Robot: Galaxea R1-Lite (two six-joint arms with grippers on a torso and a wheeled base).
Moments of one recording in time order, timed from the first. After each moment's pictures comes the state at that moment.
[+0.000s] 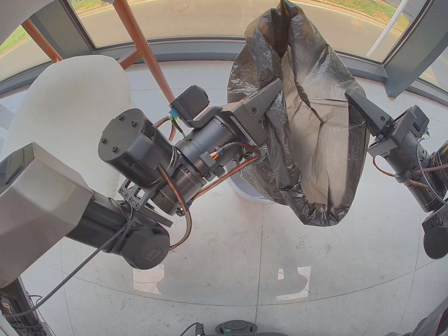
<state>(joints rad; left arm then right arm) -0.71 2.04 -1.07 -1.55 -0.24 -0.57 0.41 1.64 -0.55 -1.55 0.35 0.95</state>
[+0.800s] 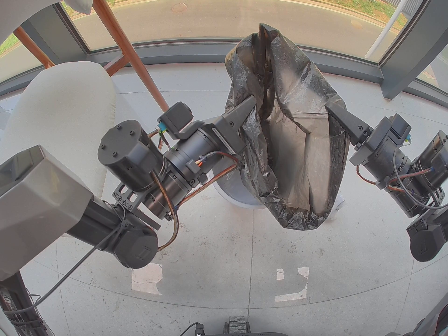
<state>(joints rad) -0.65 2.06 -0.99 -1.54 -0.19 -0.58 0.45 1.72 -0.57 -1.55 0.29 0.94</state>
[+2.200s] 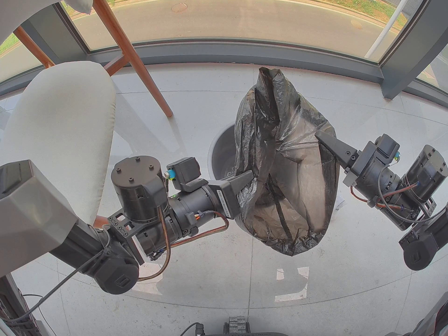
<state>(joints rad) -0.68 1.97 -0.74 -1.26 -0.19 -0.45 0.44 1.78 -0.49 -1.55 0.30 0.89</state>
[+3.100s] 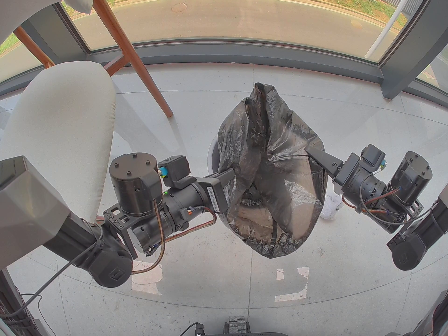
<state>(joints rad) -0.63 1.96 -0.77 -1.18 -0.07 -0.38 0.43 1.88 -0.52 -1.55 0.29 0.86</state>
